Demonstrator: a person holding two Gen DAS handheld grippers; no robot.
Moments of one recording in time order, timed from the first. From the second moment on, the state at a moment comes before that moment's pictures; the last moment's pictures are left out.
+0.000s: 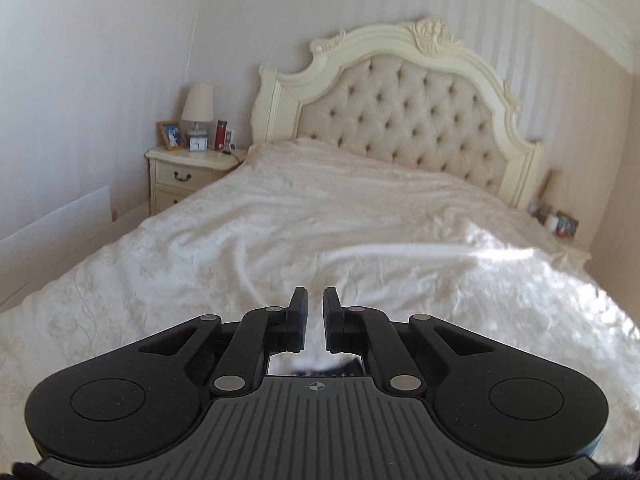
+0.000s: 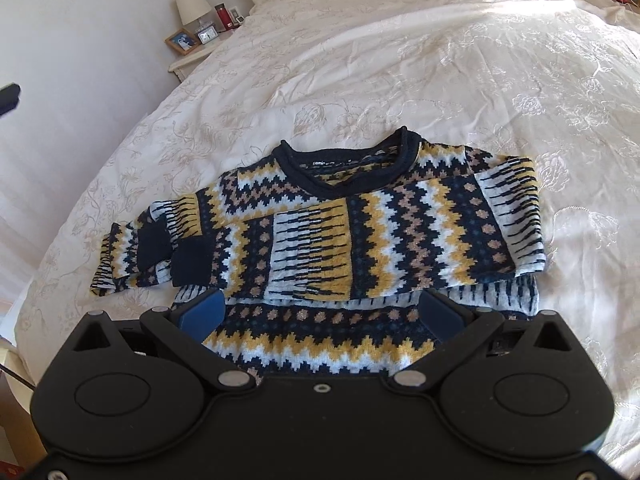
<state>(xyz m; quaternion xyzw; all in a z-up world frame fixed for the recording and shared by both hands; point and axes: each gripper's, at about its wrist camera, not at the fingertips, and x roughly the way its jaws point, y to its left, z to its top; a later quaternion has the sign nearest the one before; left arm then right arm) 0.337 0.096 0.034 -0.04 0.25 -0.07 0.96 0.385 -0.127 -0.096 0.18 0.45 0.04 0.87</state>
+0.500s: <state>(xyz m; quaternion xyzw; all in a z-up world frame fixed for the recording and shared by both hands) 0.318 0.183 -0.082 -0.02 0.43 0.07 0.90 0.445 -0.033 -0.102 0.16 0.47 0.19 0.85</state>
